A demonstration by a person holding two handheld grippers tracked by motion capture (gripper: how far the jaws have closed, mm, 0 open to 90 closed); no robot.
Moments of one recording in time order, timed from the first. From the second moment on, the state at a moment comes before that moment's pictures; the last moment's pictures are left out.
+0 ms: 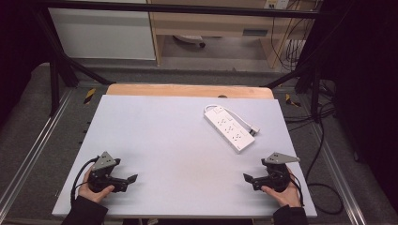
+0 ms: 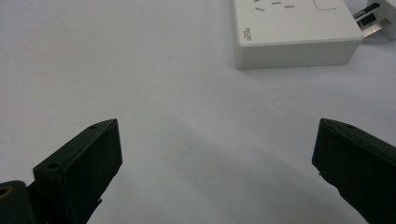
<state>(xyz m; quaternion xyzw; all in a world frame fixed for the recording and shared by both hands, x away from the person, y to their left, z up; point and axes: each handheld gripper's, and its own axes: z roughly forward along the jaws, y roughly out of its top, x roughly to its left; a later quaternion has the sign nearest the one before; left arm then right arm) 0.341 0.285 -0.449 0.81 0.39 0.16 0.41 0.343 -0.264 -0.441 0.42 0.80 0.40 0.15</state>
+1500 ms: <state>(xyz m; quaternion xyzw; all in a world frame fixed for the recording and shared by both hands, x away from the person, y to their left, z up) 0.341 0.286 -0.448 0.81 0.39 0.16 0.41 0.380 -0.236 -0.414 0.42 0.79 0.42 0.17</state>
